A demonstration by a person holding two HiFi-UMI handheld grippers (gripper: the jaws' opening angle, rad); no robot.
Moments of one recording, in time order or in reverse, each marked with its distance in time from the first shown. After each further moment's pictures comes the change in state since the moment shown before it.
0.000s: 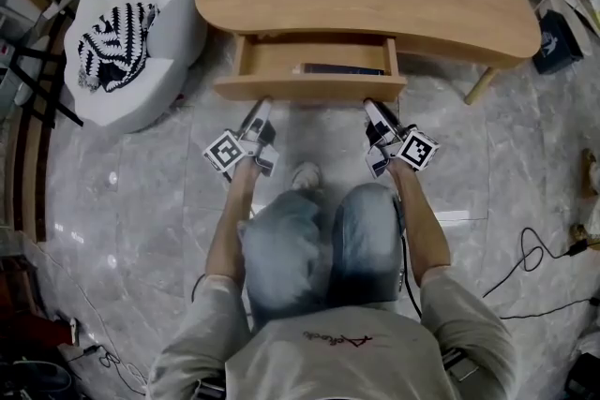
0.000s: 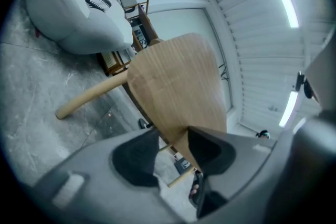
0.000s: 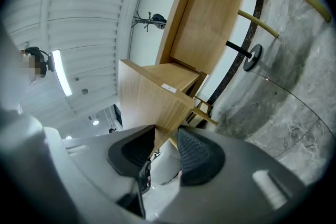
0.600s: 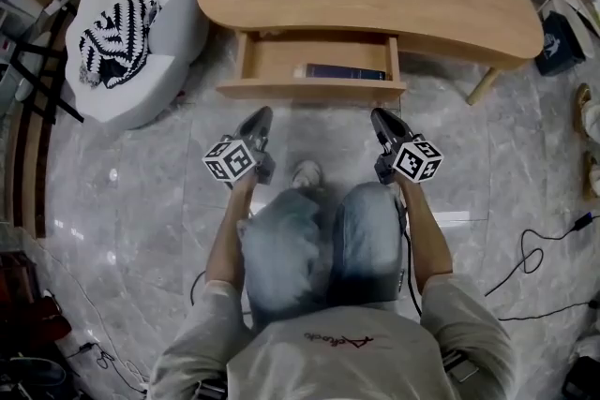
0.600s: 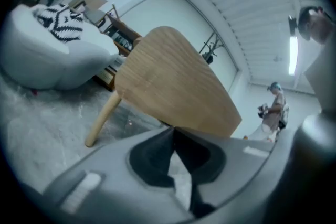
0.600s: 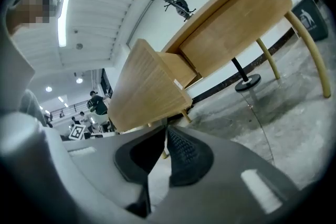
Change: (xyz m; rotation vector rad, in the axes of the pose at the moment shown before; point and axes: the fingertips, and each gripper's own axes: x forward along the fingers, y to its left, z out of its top) left arm -0.020 0.008 -0.018 0.435 0.164 0.159; right arm -0.029 -0.020 -0.024 -0.336 0.188 -0.245
